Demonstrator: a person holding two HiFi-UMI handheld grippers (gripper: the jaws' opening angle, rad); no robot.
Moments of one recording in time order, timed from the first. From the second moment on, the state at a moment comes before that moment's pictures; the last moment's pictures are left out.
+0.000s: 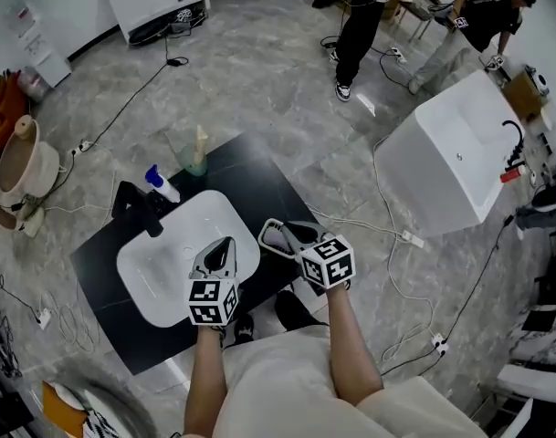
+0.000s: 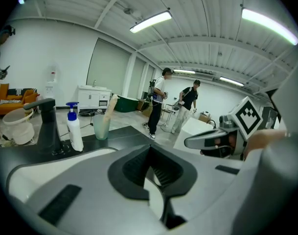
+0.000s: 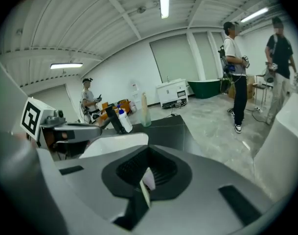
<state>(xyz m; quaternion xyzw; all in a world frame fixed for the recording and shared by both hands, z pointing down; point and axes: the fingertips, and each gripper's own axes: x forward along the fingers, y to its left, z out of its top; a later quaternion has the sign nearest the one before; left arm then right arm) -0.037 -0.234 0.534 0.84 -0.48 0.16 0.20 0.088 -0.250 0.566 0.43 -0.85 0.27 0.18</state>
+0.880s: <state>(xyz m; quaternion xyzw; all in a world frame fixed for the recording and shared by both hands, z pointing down) -0.003 -0.215 0.570 0.77 -0.57 0.13 0.26 0.069 -0.226 0.633 0.21 -0.88 0.18 0.39</state>
